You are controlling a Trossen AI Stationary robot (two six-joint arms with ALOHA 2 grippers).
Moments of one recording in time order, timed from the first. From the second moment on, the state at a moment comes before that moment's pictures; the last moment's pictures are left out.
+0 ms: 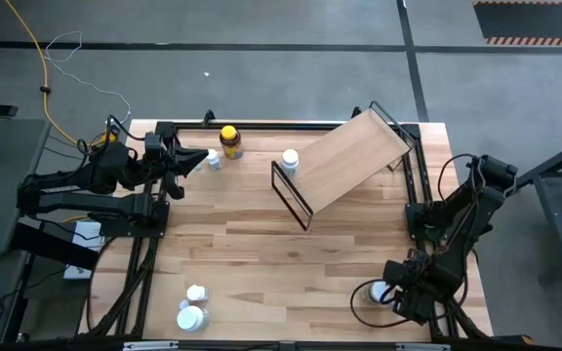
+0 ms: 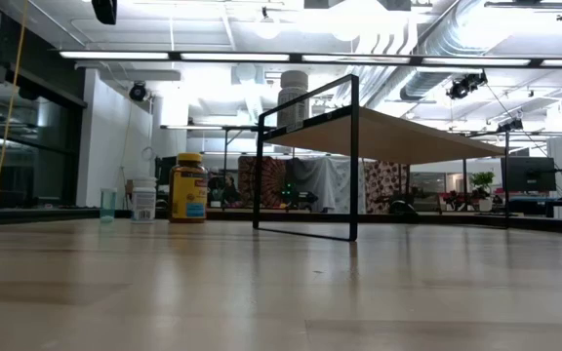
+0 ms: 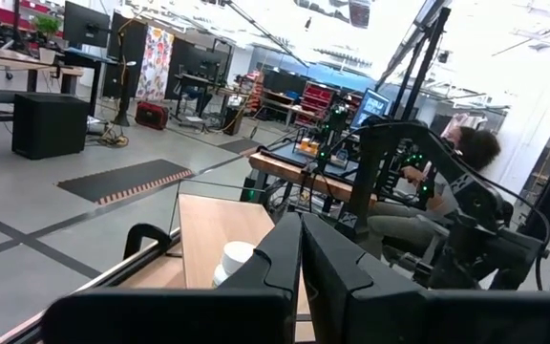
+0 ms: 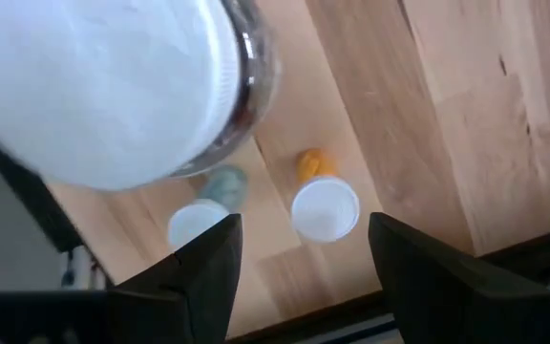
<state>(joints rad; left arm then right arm) 0.20 0.51 0.67 -0.06 -0.22 -0.25 1.03 1.45 0.97 -1.00 0.02 1.44</state>
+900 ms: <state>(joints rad) 0.20 0.51 0.67 -0.06 -0.22 -0.26 1.03 1.49 0.89 -0.95 0.03 1.43</state>
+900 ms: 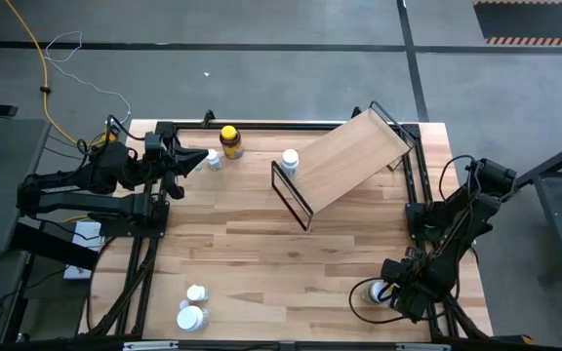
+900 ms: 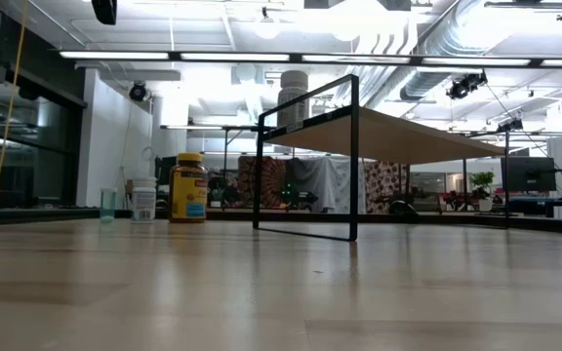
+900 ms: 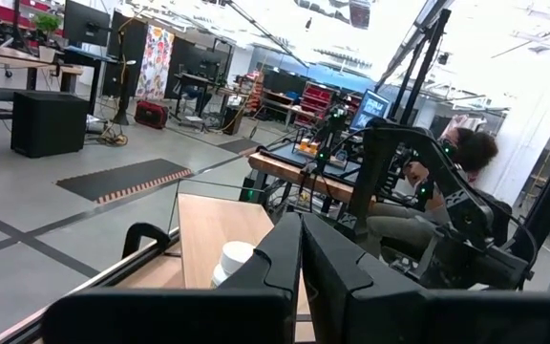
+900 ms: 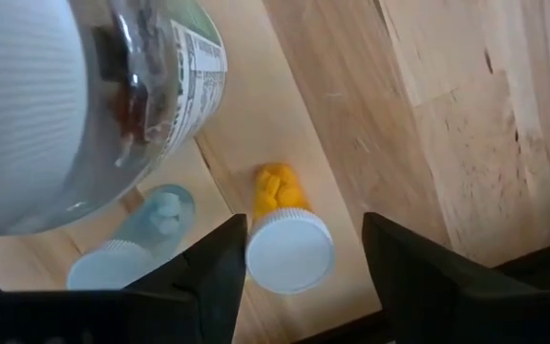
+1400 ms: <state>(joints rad) 0.20 0.51 0.67 -0.06 -0.22 -0.26 1.03 1.50 0.89 -0.95 0.01 1.44</state>
